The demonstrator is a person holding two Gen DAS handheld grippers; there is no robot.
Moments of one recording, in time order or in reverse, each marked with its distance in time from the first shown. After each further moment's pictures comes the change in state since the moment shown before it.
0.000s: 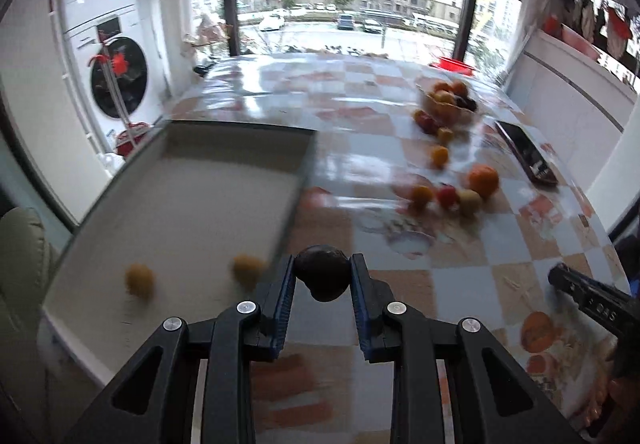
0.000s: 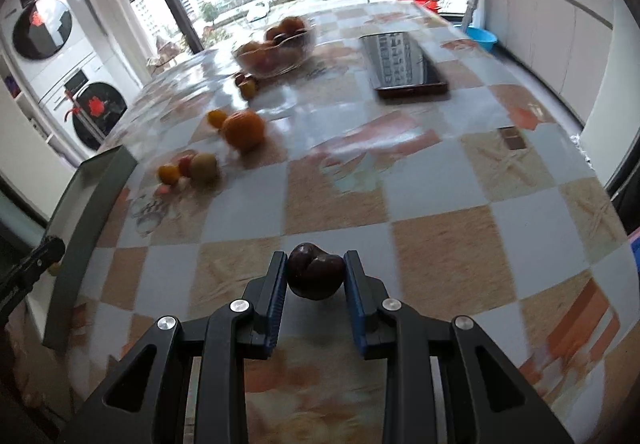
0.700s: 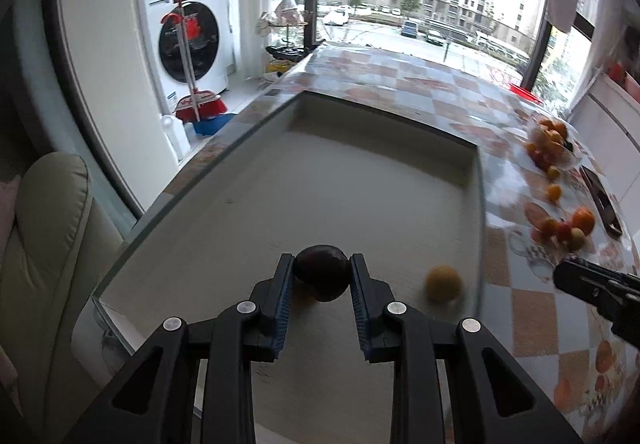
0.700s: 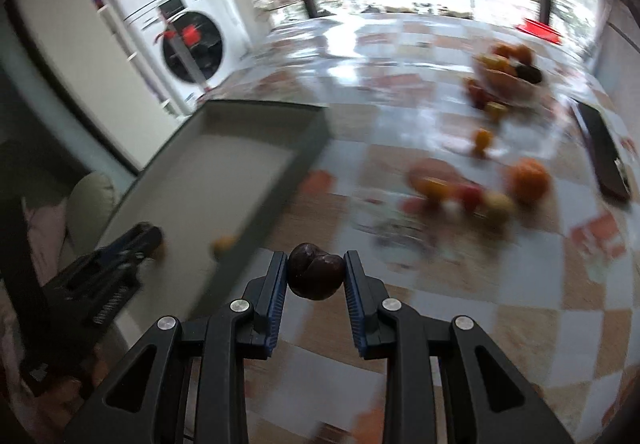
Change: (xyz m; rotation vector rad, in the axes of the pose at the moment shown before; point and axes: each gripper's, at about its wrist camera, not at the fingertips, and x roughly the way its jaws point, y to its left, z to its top) left arm 0.020 0.115 -0.010 -0.192 0.006 0.134; right arm 0.026 0.202 0.023 -0.298 0.115 0.215
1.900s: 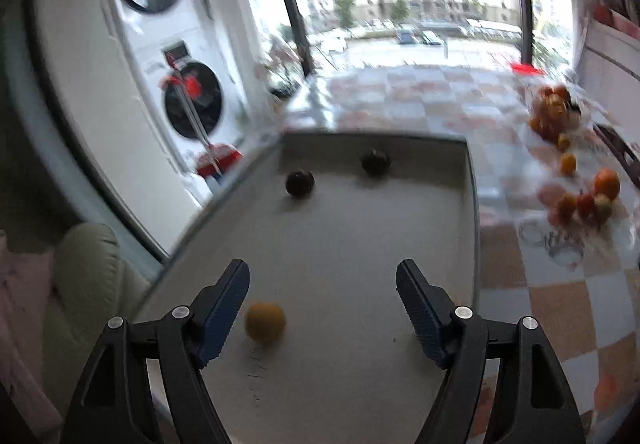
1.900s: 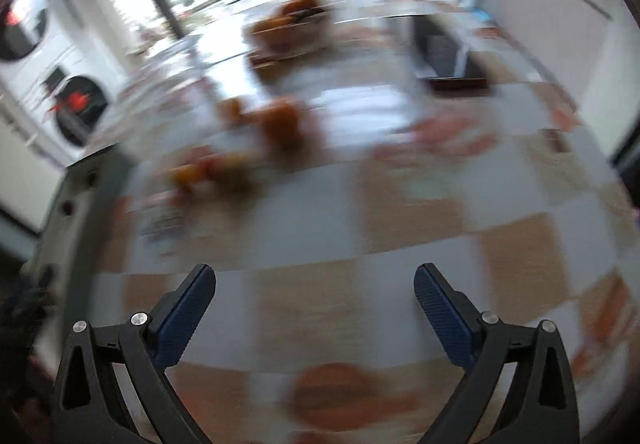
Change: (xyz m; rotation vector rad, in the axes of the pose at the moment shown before) left arm -0.013 -0.050 -0.002 0.206 -0.149 0.165; right arm -0.035 -0.159 -0.056 0.374 -0.047 -0.321
